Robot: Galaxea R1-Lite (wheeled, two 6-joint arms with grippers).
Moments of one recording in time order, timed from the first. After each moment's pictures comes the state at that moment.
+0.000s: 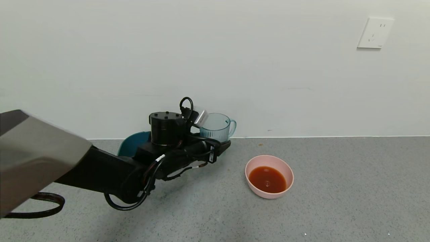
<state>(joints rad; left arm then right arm) -0.50 2.02 -1.00 -0.79 -0.09 0.02 0.00 0.00 0.00 -0.01 0.01 0.02</state>
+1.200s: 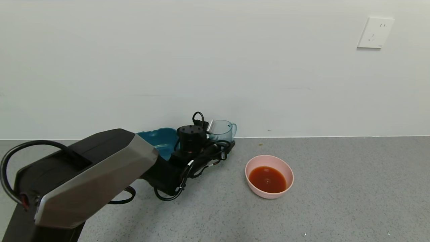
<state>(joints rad) -0.48 2.37 -1.25 -0.92 -0.01 -0.11 0.00 0.00 0.00 -0.01 0.01 0.02</state>
